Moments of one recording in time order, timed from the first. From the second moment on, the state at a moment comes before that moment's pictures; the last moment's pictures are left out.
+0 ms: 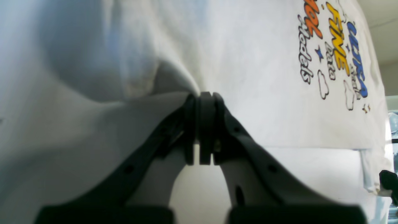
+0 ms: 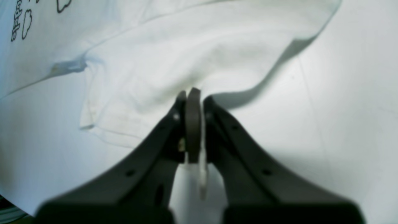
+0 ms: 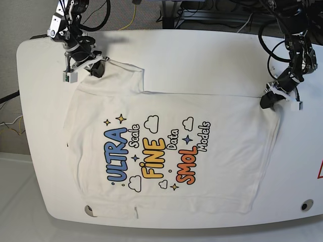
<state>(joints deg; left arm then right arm) 1.1 -22.1 -23.9 59.0 -48.4 -39.0 36.5 -23.0 4.2 24.0 94.6 34.9 19.8 -43.6</state>
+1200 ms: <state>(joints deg) 29.9 -23.5 -30.6 88.9 -46.6 -41.1 40.3 -40.7 7.1 31.4 111.6 35.3 20.4 -45.7</state>
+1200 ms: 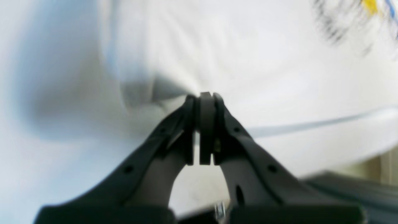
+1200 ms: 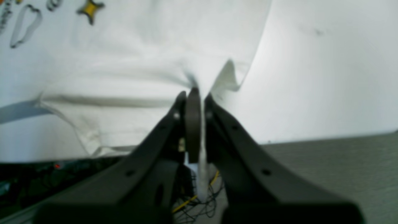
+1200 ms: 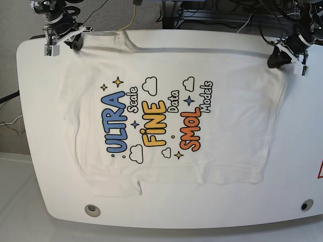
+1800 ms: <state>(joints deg) 42.0 -23.7 -44.5 93.8 -52.0 -42.0 40.0 -49.6 7.6 31.9 118.3 36.4 22.6 -45.8</state>
